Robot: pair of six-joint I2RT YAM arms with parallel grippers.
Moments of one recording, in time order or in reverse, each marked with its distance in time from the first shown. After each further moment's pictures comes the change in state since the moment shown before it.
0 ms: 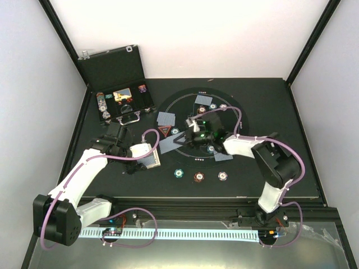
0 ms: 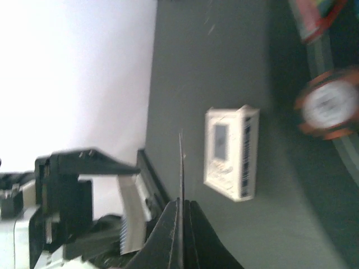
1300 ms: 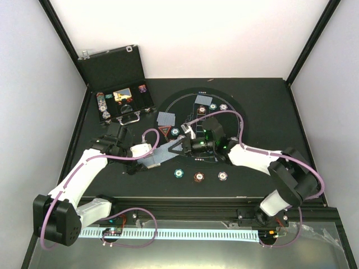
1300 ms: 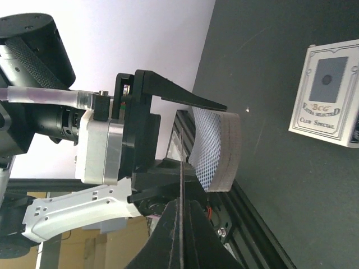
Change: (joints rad) left arm 0.000 -0.001 -0.001 -0.005 0.037 0.000; right arm 0.072 -0.239 -0.103 -0.019 -0.029 0.035
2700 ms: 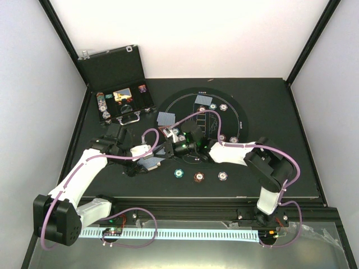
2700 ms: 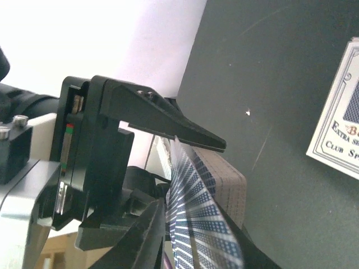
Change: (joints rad) left arm 0.005 0.001 0.000 -0.047 0.055 0.000; right arm 0.139 0.254 0.178 0.039 0.052 -0.054
